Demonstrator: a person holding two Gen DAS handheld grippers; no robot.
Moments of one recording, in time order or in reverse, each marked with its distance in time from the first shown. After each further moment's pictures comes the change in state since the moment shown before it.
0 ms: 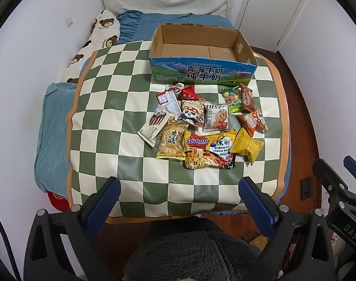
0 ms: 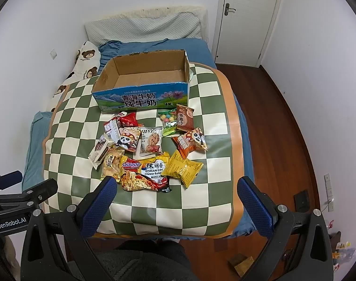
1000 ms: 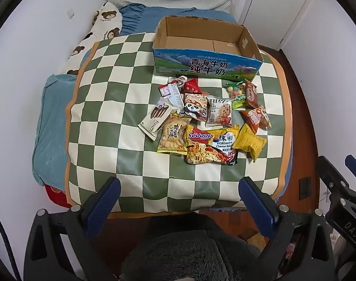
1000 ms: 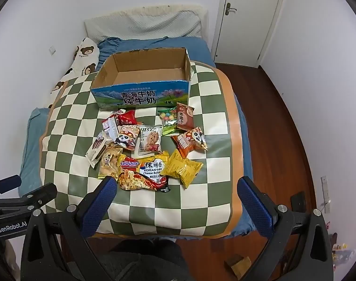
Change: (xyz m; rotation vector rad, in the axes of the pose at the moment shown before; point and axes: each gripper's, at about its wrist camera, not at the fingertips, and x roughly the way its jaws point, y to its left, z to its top) left arm 0.014 0.008 -0.003 -0.020 0.037 0.003; right arm 0.007 0.006 0.000 -0.015 0.005 -0.017
